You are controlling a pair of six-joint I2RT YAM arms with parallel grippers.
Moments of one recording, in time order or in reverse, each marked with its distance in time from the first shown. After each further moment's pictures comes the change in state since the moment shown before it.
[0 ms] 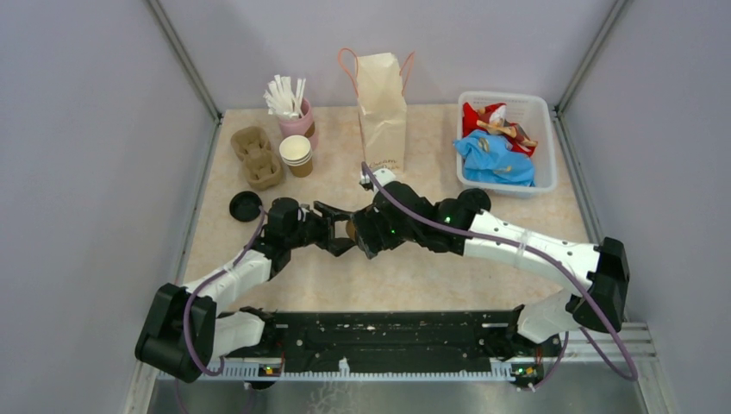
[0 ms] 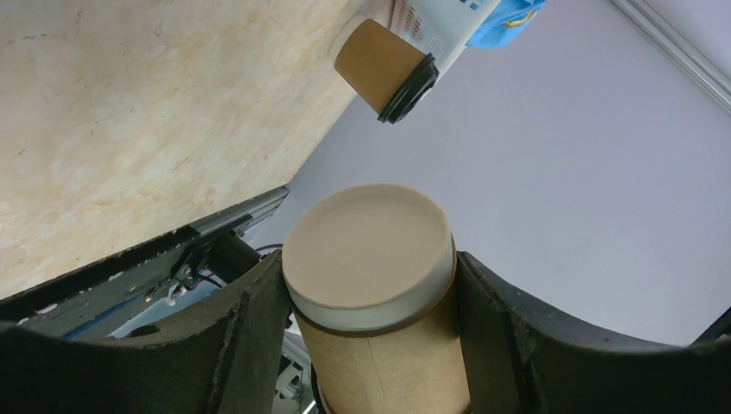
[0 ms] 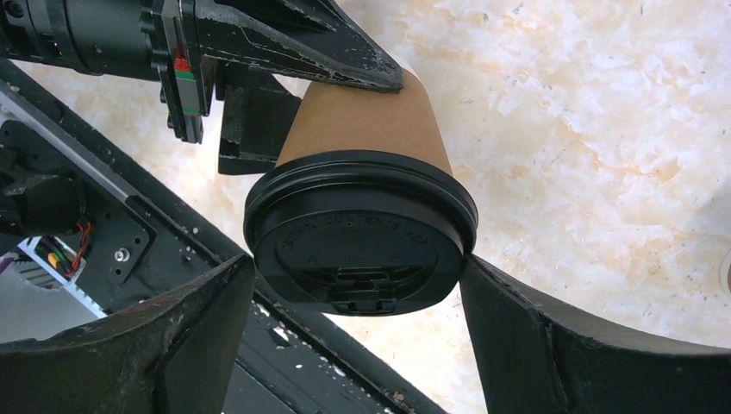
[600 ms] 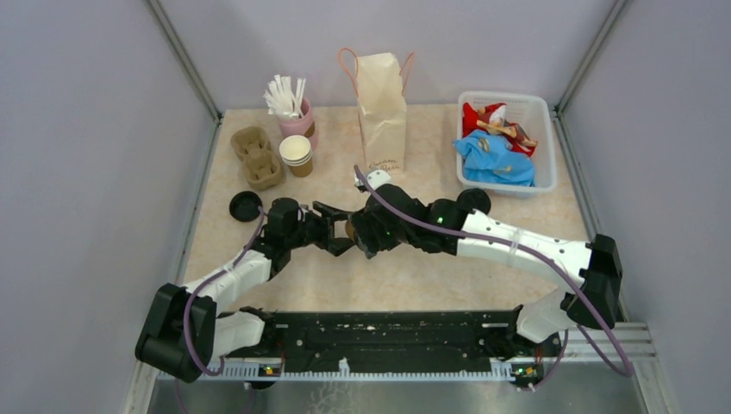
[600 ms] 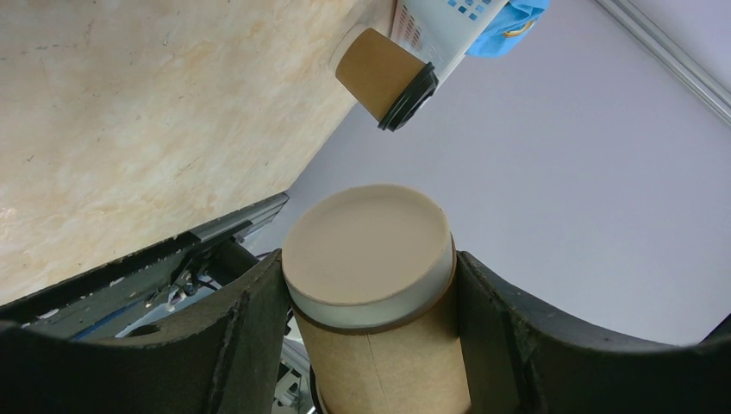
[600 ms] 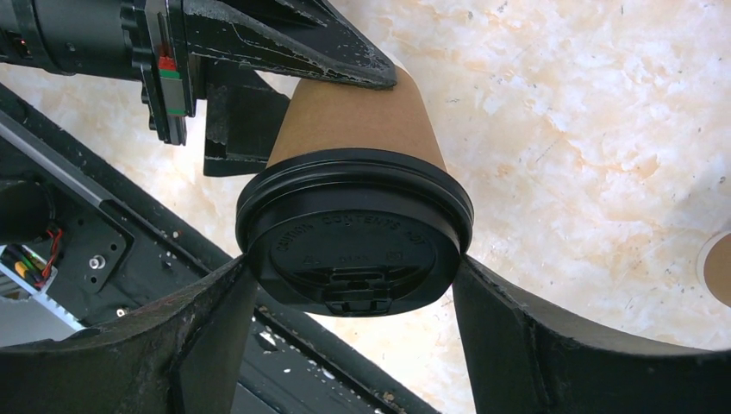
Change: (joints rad) left arm 0.002 0.000 -0.001 -0.006 -0.016 0.000; right arm 0.020 0.039 0.032 -0.029 0.056 -0.008
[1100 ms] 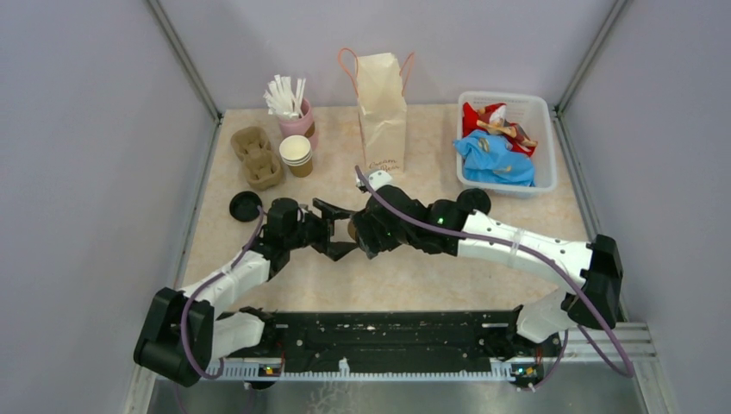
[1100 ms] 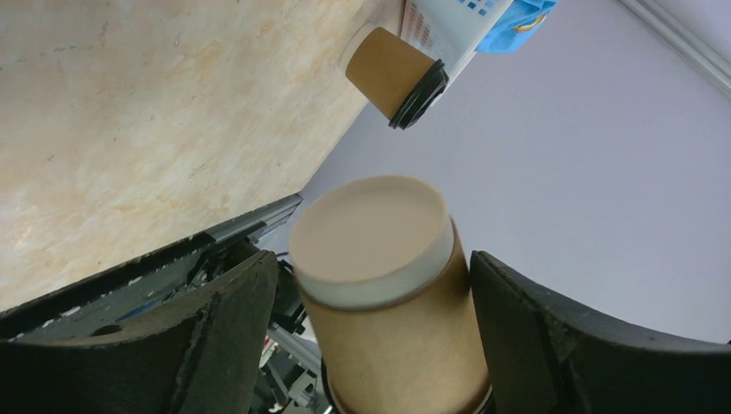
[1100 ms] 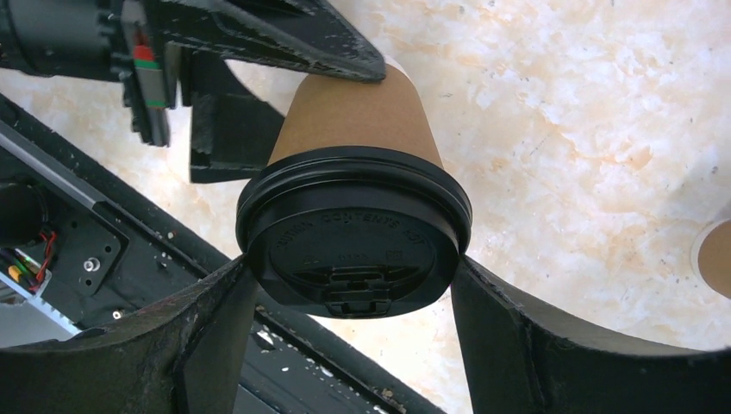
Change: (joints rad) left arm 0.000 -0.009 0.004 -0.023 -0.003 0.028; right arm 0.003 -0.001 0.000 -0.008 0.008 0.011
